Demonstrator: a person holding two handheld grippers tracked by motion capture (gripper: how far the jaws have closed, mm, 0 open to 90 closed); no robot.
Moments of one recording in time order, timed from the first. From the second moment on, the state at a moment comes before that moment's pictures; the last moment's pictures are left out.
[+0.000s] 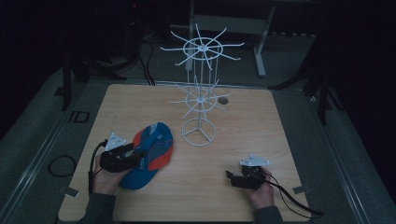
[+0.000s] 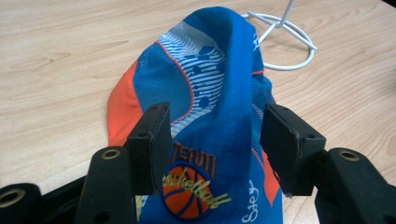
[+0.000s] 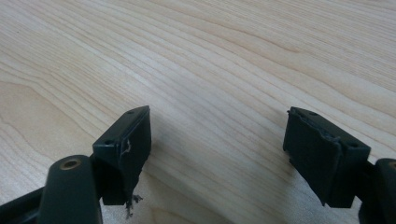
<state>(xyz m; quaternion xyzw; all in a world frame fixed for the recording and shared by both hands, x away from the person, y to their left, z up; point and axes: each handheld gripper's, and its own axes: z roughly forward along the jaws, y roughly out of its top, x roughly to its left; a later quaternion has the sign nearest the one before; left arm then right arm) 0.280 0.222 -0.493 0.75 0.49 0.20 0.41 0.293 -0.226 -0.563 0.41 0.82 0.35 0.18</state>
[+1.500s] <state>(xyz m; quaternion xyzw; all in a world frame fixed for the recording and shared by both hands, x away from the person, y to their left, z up) 0.296 0.198 -0.458 0.79 0.48 0.17 0.34 0.298 -0.222 -0.563 0.41 0.82 0.36 0.18</state>
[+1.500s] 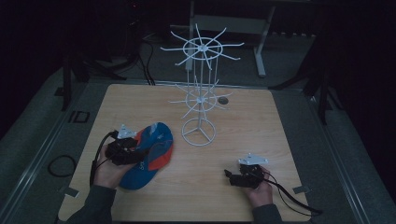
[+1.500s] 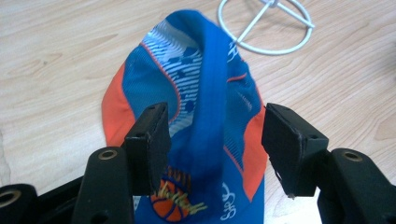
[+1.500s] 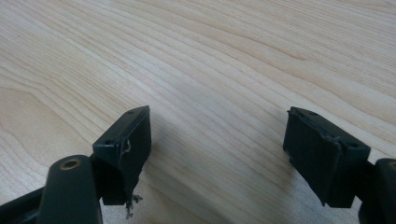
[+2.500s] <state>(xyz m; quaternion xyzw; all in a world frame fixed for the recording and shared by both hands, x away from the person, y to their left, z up) 0.347 0.170 -0.470 0.80 0.50 0.14 0.29 0.298 -0.222 -0.563 0.41 0.82 0.36 0.18</state>
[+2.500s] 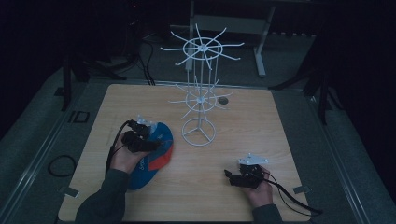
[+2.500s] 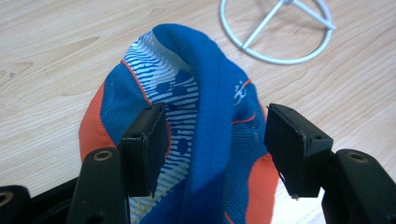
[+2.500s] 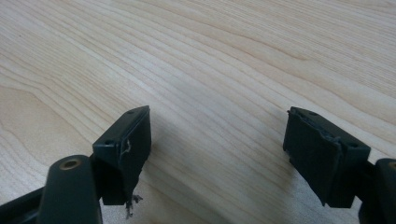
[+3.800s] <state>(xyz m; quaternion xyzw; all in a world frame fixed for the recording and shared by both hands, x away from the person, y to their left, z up) 0.334 0.188 -0.440 0.84 0.43 0.17 0.29 0.298 -0.222 -0.563 0.41 0.82 0.36 0.18</state>
